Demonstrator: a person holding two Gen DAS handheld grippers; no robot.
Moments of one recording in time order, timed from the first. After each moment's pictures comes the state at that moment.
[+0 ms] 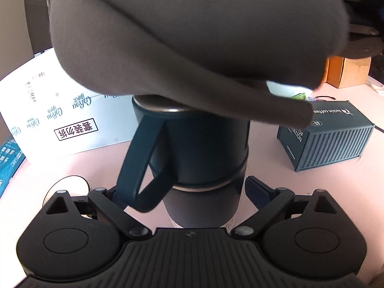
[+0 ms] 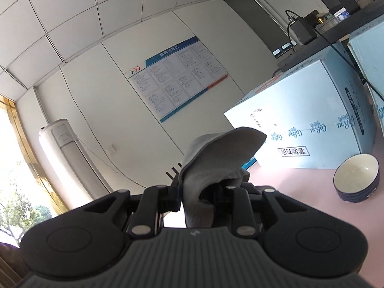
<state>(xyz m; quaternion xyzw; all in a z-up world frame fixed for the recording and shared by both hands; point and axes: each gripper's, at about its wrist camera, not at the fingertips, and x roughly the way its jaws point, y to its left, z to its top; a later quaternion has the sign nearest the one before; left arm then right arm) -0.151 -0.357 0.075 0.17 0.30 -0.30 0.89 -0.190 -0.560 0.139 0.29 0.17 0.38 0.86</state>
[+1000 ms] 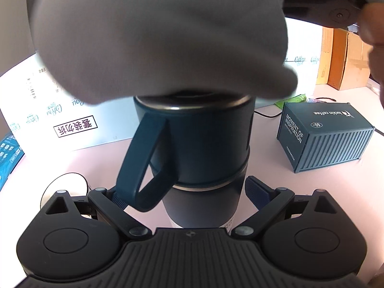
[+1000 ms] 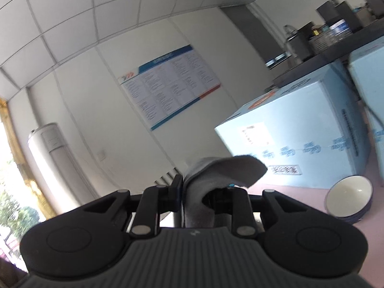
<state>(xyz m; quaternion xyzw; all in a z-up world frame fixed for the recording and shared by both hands) -0.146 -0.353 0.080 0.16 0.30 -0.30 0.89 -0.180 -0.584 0.141 0.29 0.15 0.35 0.88</state>
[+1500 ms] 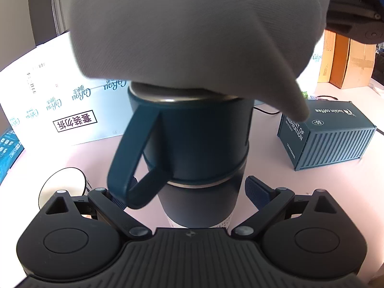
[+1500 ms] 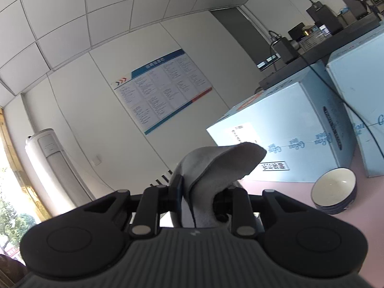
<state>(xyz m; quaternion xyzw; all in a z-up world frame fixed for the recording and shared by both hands) -0.148 -0.351 0.079 0.16 0.31 -0.29 0.89 -0.205 -0.595 0.136 0.30 0.16 0.35 0.88</state>
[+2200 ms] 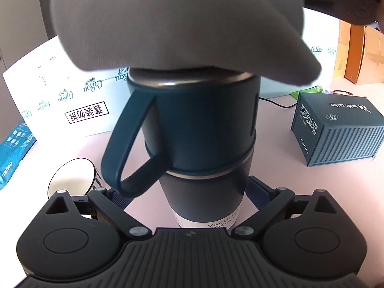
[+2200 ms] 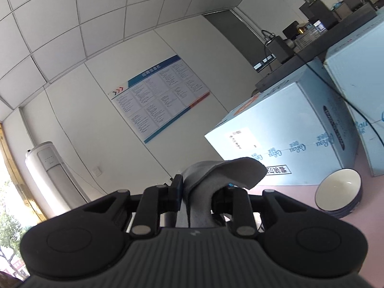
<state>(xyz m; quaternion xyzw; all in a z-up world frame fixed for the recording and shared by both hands) -0.150 -0.348 0.080 0.17 0.33 -0.25 0.90 -0.190 -0.605 0.136 0.33 0.15 0.33 0.87</state>
